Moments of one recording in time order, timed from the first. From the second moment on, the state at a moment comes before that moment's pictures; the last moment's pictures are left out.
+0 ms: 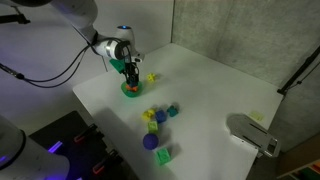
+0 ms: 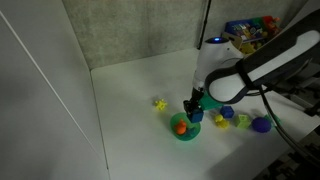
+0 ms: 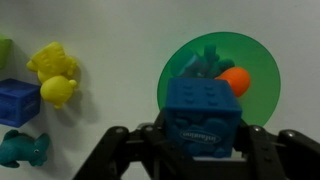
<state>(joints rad) 0.37 0.54 -0.02 -2.05 0.02 2.58 0.53</state>
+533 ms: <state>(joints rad) 0.38 0.59 -0.04 -2.00 -0.02 2.54 0.53</state>
